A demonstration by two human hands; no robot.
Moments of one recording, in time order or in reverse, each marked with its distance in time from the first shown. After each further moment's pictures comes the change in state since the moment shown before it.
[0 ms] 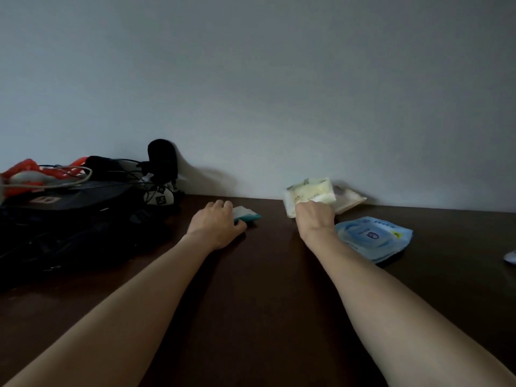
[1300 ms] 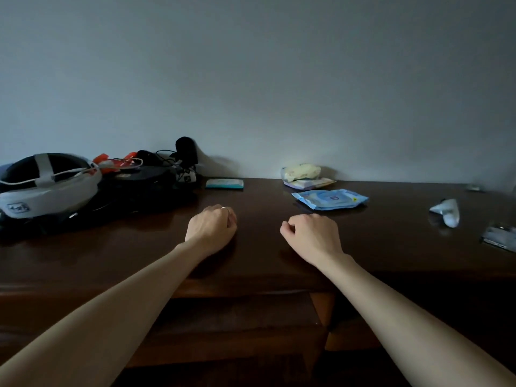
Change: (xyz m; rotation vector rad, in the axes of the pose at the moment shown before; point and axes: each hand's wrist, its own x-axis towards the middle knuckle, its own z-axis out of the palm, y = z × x) left_hand -0.210 0.028 -0.071 -0.156 0.138 0.034; right_hand -0.250 0.052 -0.070 0.442 0.270 -0.155
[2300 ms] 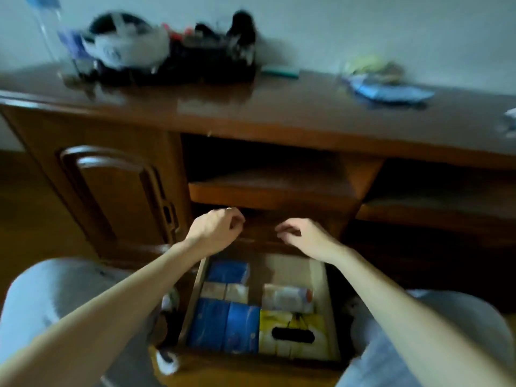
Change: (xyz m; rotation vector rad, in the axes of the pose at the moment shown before) left_hand -0.303 -0.060 0.033 -0.057 -0.295 -0.211; right_hand -0.243 -0.083 0.071 0.741 -0.777 0.019
